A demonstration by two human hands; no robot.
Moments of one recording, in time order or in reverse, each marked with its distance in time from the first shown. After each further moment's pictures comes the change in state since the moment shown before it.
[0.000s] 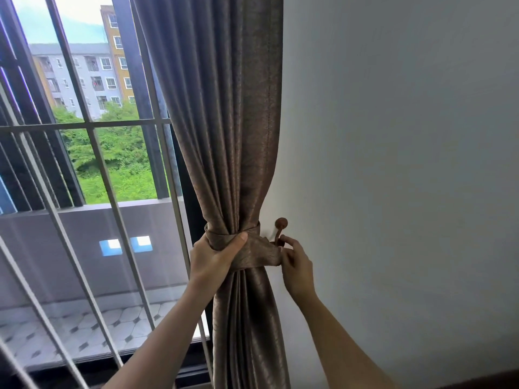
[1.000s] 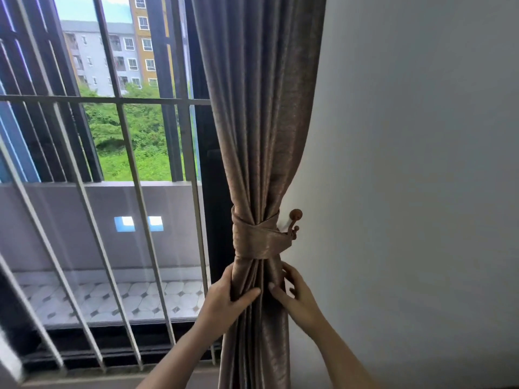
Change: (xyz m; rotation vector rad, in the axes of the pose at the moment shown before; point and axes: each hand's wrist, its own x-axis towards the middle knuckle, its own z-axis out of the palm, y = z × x) left_hand -0.067 -0.063 -0.025 0.328 -0.329 -0.013; right_hand -0.055 0.021 -0.008 -0.053 -0.423 0.162
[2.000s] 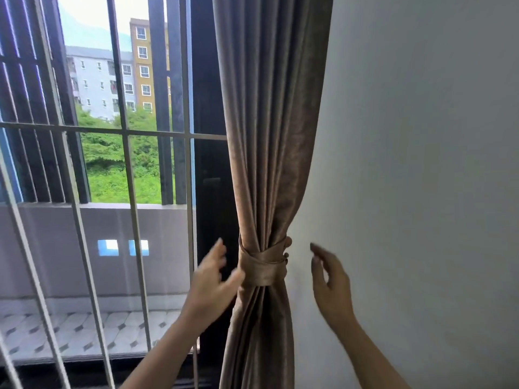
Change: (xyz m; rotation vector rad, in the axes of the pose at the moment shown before) left_hand 0.027 0.067 -0.034 -0.092 0.153 0.016; right_hand -0.013 -0.083 -0.054 -0.218 0.551 -0.402
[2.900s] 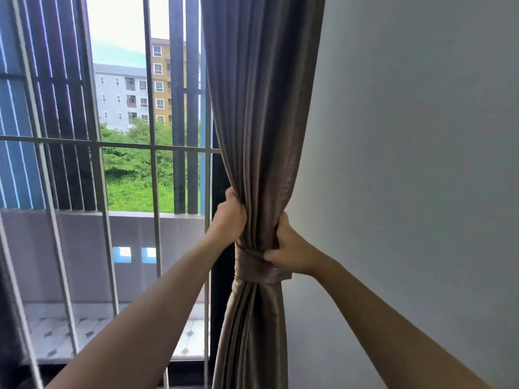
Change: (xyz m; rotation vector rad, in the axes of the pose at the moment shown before) left_hand 0.090 0.083 -0.037 0.202 0.033 -0.039; right_hand 0.067 -0.092 0.041 -0.137 -0.779 -0.104
